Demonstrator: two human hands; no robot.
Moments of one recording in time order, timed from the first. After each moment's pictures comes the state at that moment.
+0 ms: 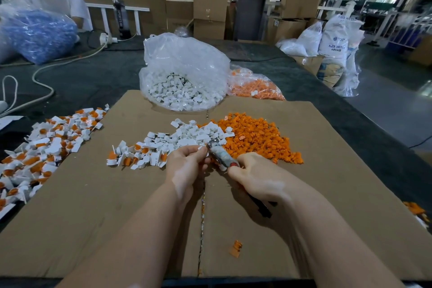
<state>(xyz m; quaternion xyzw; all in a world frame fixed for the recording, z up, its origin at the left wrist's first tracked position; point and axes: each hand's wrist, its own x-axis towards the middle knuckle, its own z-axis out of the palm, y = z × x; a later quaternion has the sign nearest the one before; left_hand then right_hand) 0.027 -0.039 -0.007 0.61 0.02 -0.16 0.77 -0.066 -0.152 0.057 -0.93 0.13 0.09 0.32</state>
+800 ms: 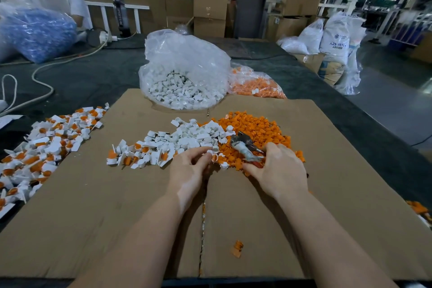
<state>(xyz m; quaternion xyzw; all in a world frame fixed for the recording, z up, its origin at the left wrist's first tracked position) 0.016 -0.032 -0.014 0.75 -0.12 -0.05 0.65 -0.063 -0.182 0.014 -0.95 0.25 -0.15 0.05</state>
